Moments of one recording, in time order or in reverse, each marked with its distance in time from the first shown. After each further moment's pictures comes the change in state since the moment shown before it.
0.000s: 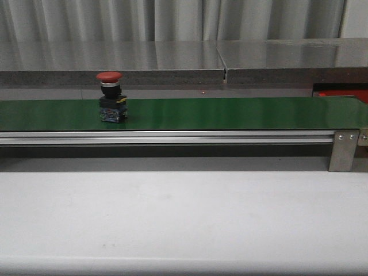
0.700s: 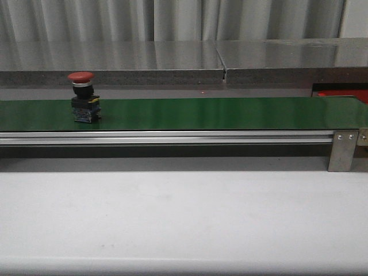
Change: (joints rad) left arm 0.024 0.220 0.000 0.114 -0.112 -0.007; right arm 0.000 0.000 0.000 0.000 0.000 0.000
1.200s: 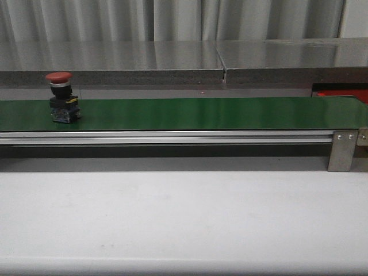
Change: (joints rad) left arm 0.027 -0.052 0.000 0.013 0.026 -0.001; right arm 0.000 0.000 0.000 0.000 0.000 0.000
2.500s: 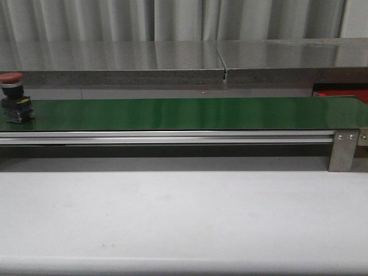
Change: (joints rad) left arm -0.066 -0.193 0.002 0.036 0.258 -0.069; right arm 0.000 0.000 0.000 -0.002 0.002 0.000
